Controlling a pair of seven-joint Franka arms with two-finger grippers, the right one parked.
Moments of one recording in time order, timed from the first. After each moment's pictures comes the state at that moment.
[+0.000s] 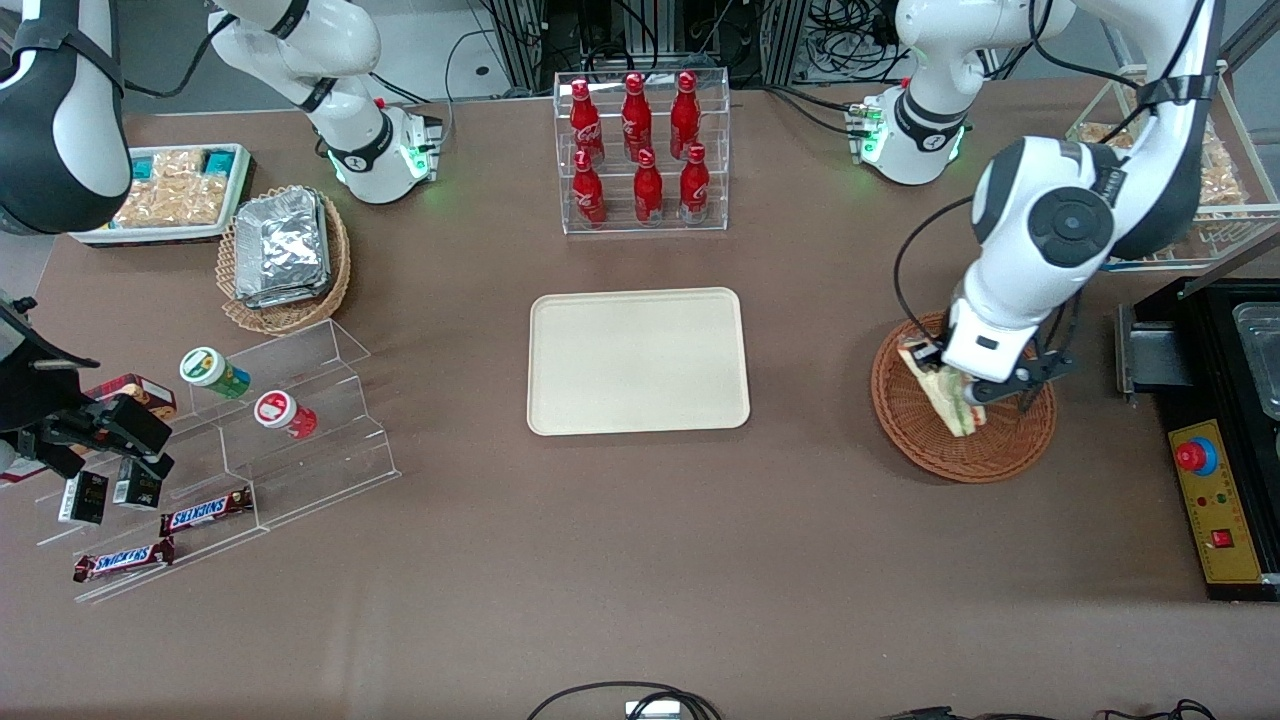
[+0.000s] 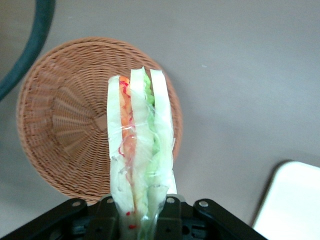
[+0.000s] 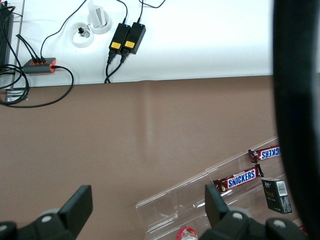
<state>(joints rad) 0.03 0.05 -0.33 -2.08 0.09 2.09 -0.62</state>
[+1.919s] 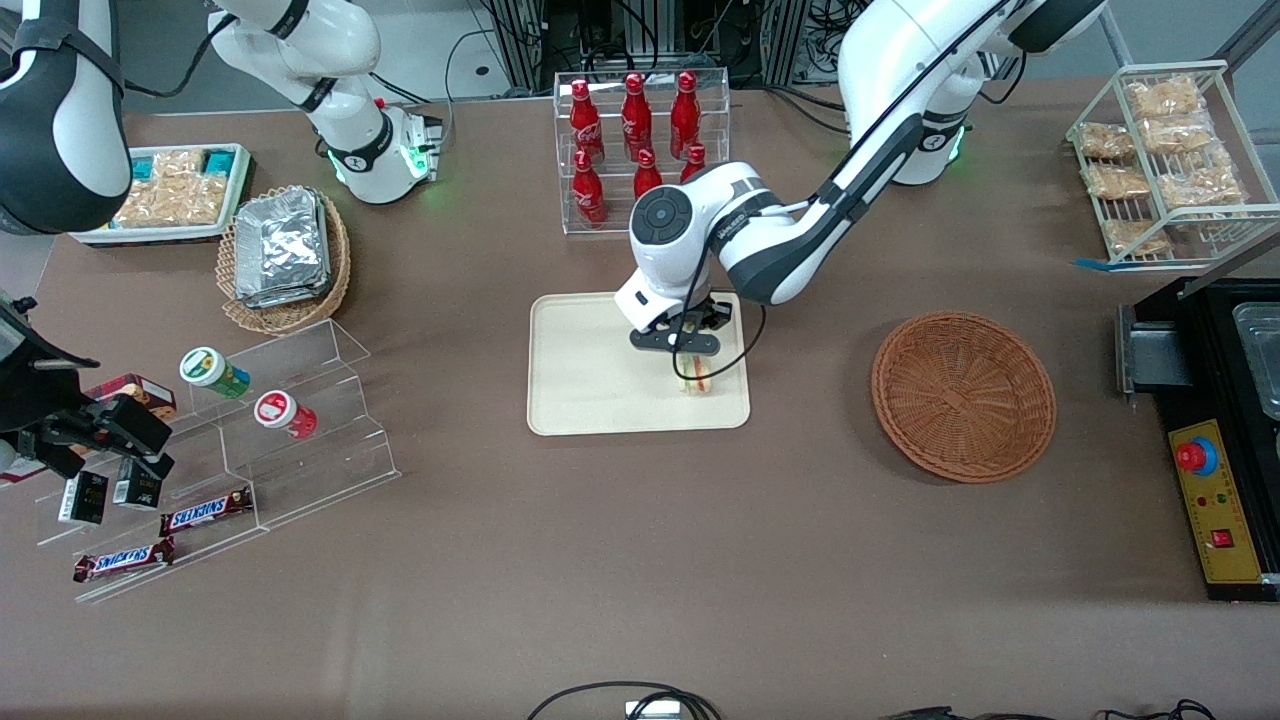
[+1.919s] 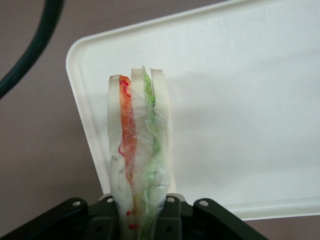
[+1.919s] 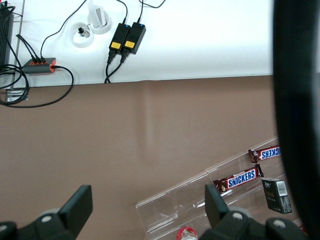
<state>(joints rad) -0.33 0.56 -0.59 -1.79 0.37 2.08 -0.92</state>
